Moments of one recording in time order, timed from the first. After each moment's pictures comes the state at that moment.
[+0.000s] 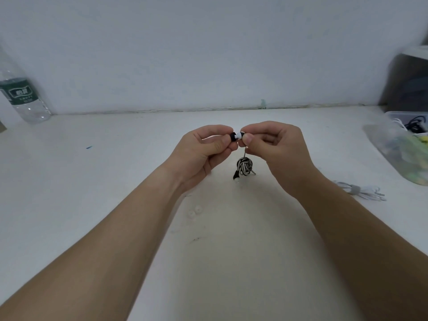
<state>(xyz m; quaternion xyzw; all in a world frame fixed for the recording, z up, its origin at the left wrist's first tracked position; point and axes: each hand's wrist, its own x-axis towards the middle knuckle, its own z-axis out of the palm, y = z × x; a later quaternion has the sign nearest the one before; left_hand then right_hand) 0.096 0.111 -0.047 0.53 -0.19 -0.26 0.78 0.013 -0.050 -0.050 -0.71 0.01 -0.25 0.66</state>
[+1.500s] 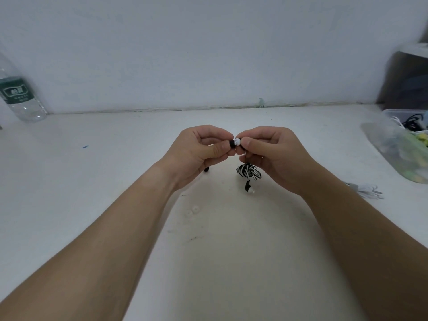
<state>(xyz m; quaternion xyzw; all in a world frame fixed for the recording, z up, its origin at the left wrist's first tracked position) 0.097 0.116 -0.045 0.59 -0.26 -0.25 0.72 0.013 -0.062 -0.052 -0.67 -0.03 -0.10 0.74</state>
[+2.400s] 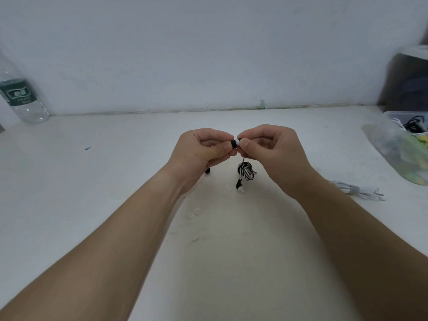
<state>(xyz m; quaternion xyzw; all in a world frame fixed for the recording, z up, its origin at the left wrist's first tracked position) 0.095 0.112 -0.051 0.60 -0.23 -0.19 0.74 0.012 -0.049 -0.050 -0.74 0.01 -0.23 0.63</state>
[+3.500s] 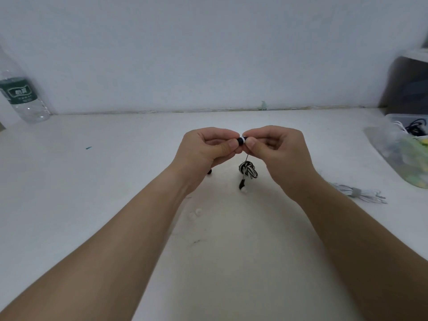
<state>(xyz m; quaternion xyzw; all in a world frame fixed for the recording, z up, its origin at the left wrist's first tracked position) 0.094 0.107 -0.049 0.60 -0.24 -0.19 0.74 0.013 -0.049 -0.053 -0.72 0.02 -0.27 0.64</state>
